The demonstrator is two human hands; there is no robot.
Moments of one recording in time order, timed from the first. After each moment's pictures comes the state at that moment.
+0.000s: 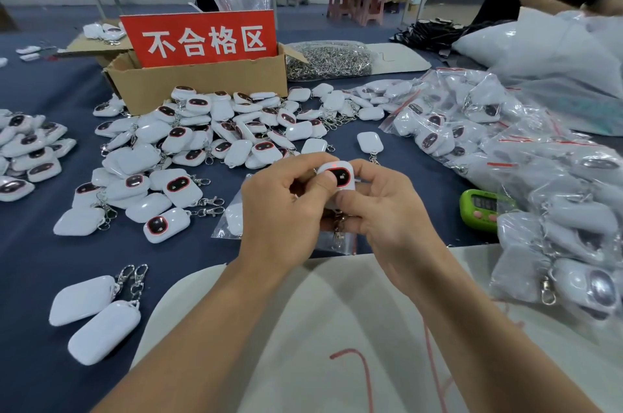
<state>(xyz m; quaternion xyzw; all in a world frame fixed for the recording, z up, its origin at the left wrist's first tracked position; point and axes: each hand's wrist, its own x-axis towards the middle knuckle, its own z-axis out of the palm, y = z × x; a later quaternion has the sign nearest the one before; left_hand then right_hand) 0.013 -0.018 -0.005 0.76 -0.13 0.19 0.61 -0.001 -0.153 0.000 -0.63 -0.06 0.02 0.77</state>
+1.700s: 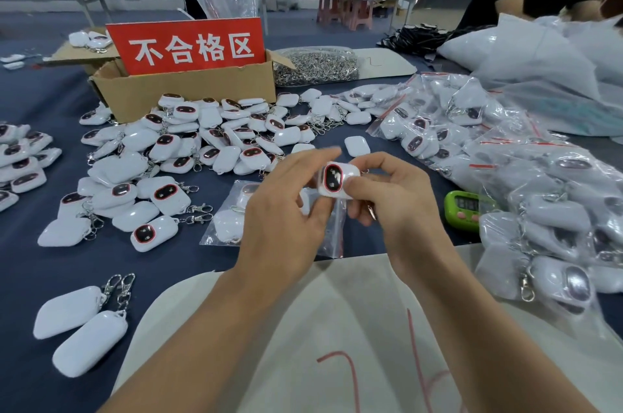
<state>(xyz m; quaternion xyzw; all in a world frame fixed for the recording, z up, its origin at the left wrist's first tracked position) 0.015 -0.024 -0.014 0.83 -0.20 0.26 0.46 0.003 -0.171 0.009 -0.66 0.03 -0.09 0.75</state>
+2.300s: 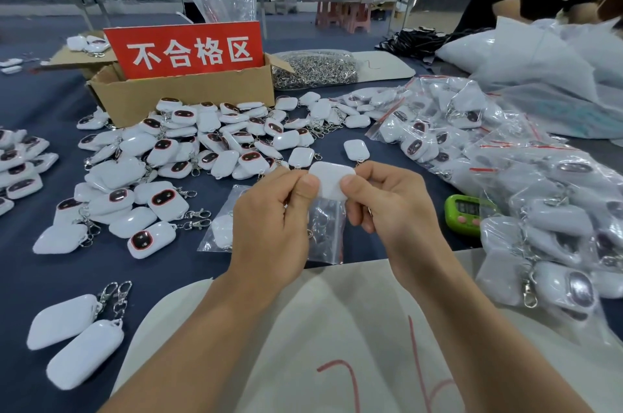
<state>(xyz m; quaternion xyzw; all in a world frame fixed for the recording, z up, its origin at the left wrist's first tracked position) 0.016 -0.020 -0.017 0.81 -0.14 0.26 0.50 0.004 -0.169 0.007 -0.70 -0.03 -0.10 0.71</state>
